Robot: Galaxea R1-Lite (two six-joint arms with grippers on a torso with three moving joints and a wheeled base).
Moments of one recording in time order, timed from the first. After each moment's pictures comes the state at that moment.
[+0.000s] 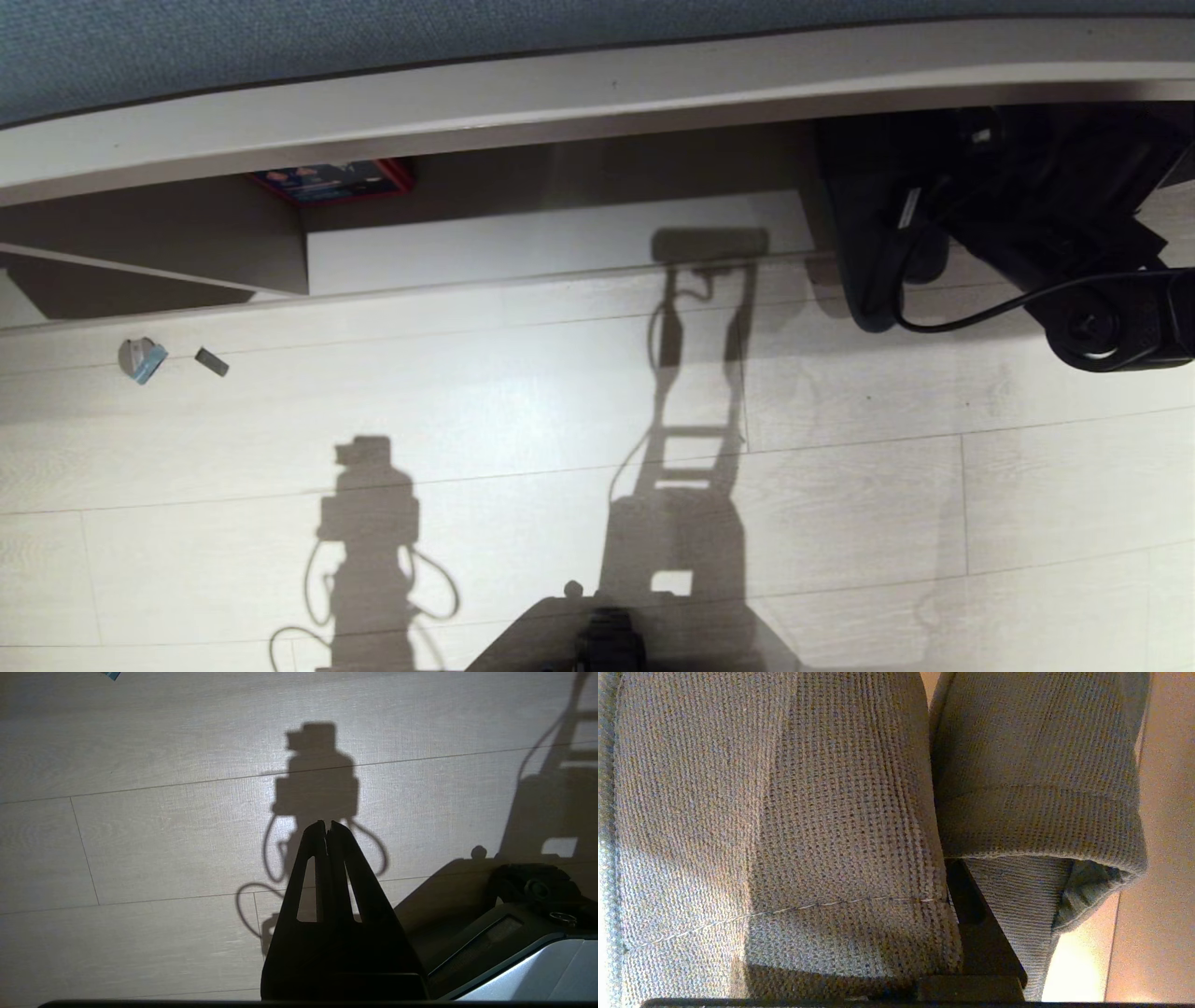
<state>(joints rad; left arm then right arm) 0.01 0.00 0.00 0.00 0.00 -0.01 0.02 1.92 -1.36 -0.91 0.14 -0.26</state>
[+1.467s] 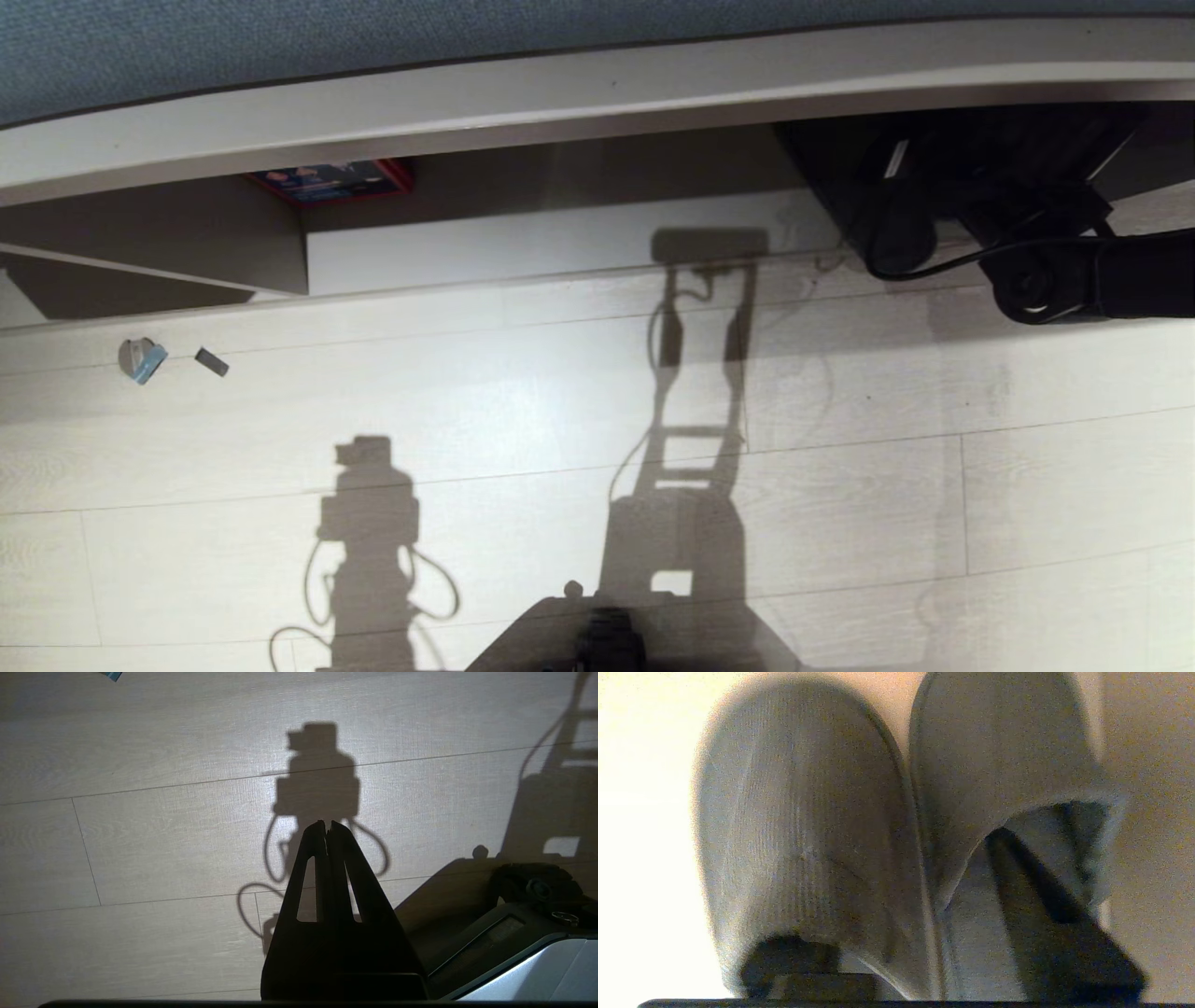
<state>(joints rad) 0.01 0.00 0.00 0.00 0.00 -0.01 0.01 2.10 -1.70 -0.91 0.09 -0.23</state>
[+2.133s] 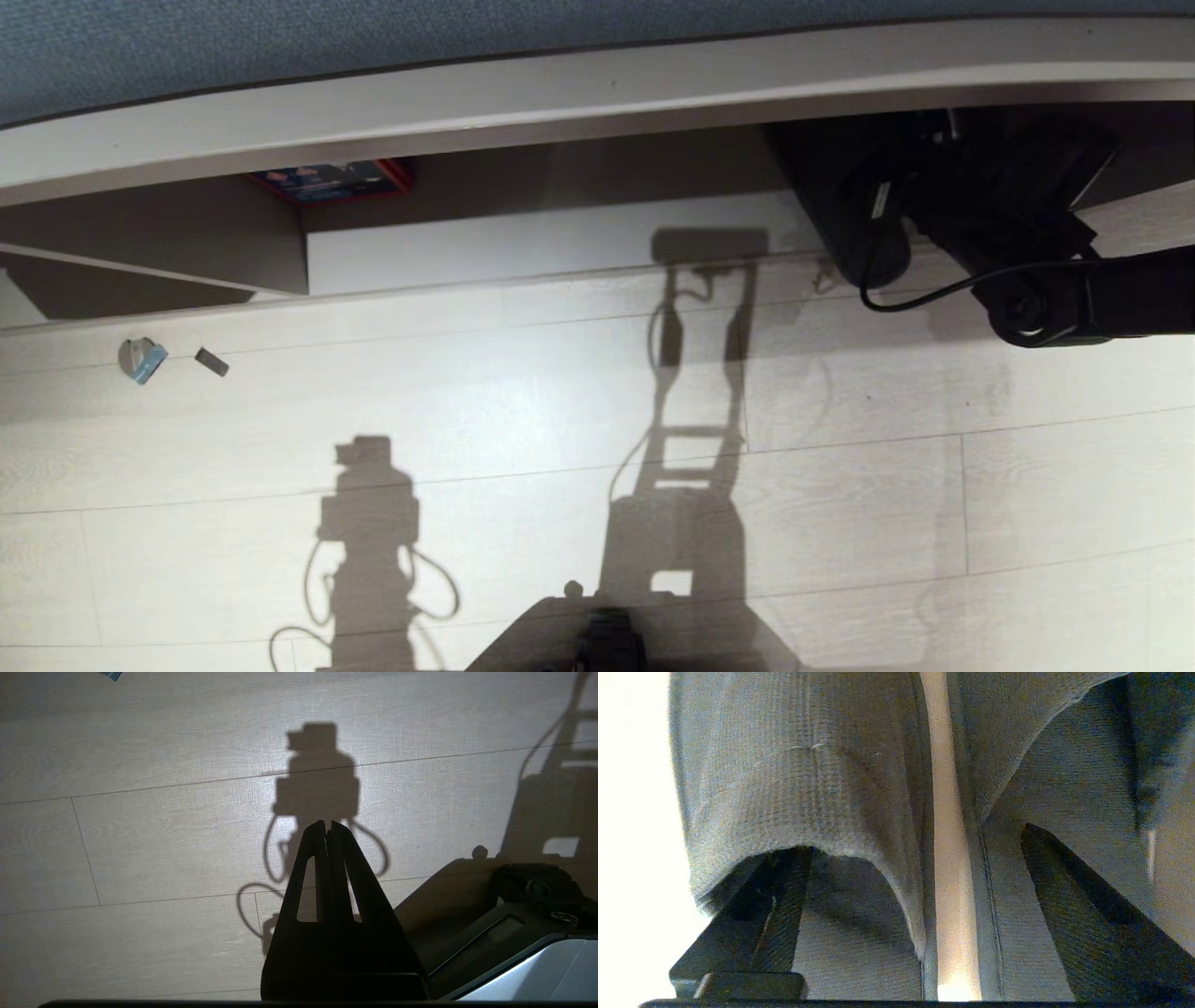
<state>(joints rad) 0.01 0.00 0.00 0.00 0.00 -0.01 0.01 2.08 -1.58 -0.88 0.10 -0.27</state>
